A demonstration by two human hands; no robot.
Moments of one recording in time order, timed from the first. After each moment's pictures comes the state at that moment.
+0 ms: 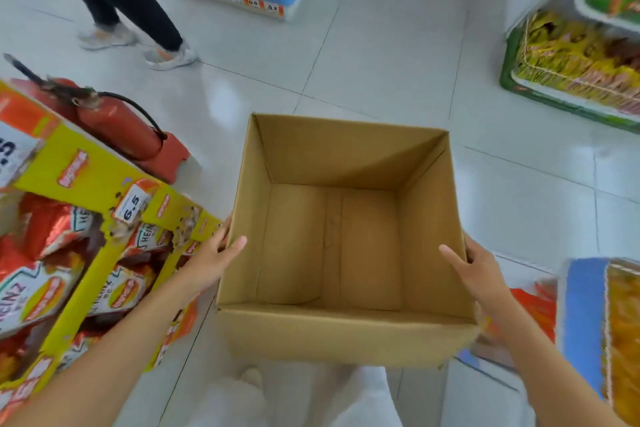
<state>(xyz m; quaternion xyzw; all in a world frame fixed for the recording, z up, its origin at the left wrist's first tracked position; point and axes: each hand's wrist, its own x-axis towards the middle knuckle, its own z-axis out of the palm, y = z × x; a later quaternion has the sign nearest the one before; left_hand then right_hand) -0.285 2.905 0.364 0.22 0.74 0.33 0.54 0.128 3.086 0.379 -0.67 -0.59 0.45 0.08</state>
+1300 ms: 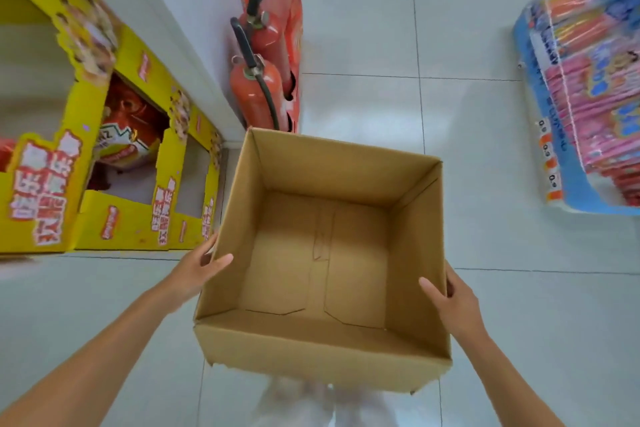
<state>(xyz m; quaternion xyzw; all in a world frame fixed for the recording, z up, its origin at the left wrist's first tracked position) -0.478 3.168 0.197 -0.30 0.73 0.53 0.32 -0.496 3.627 0.182 -0.22 -0.84 0.41 -0.27</state>
